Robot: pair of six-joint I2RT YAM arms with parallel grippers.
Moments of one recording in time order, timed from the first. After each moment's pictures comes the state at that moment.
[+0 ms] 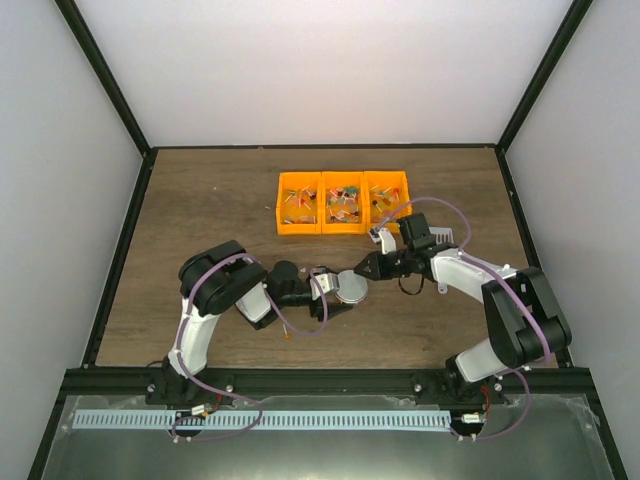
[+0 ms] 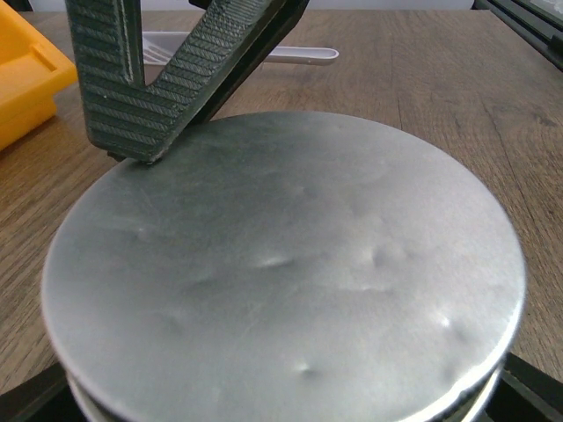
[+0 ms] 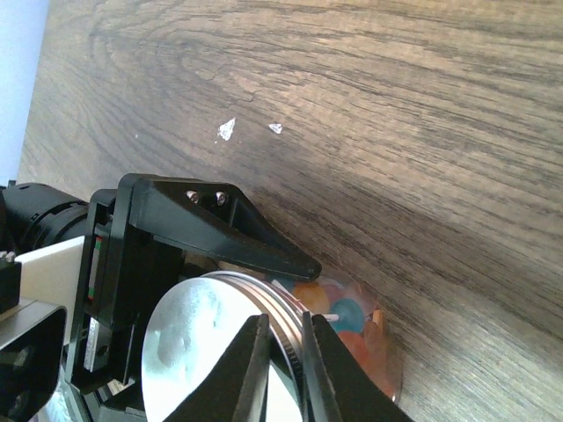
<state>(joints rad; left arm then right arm) -0.77 2.11 0.55 1.24 0.58 0.21 0.36 1.49 0.73 -0.22 -0.68 0.24</state>
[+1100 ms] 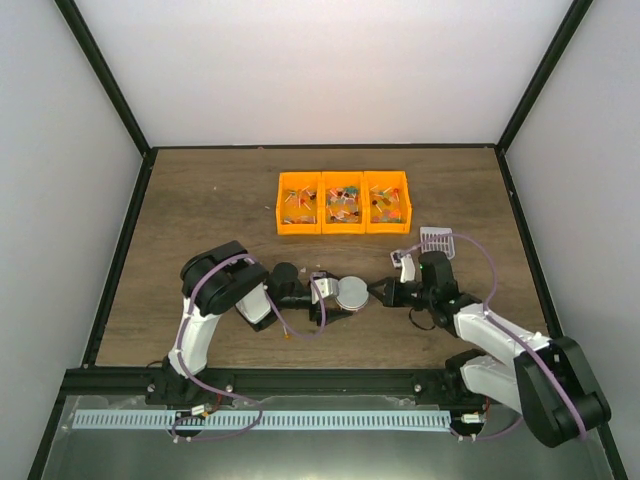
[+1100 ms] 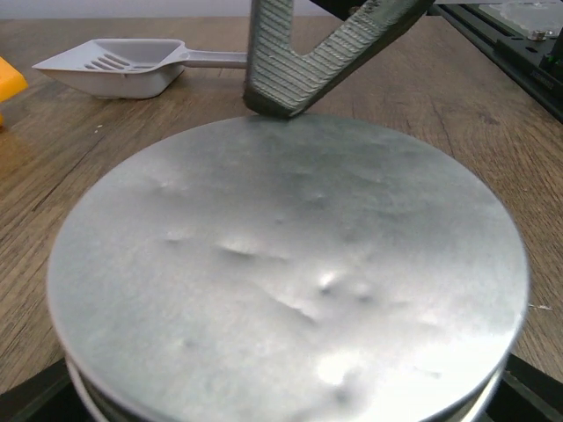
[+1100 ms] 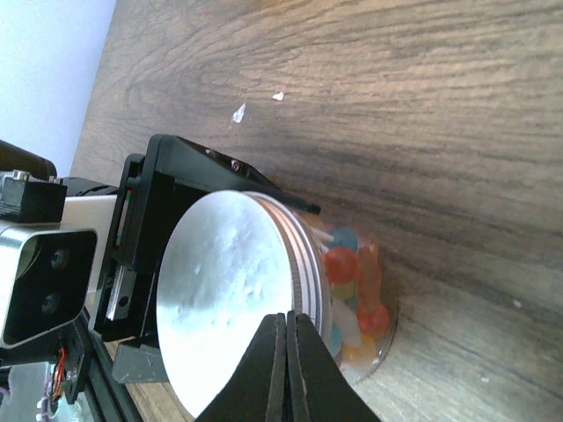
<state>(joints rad) -0.78 2.13 0.54 1.26 0.65 0.21 0.37 1.09 0.30 0.10 -0.63 0.51</state>
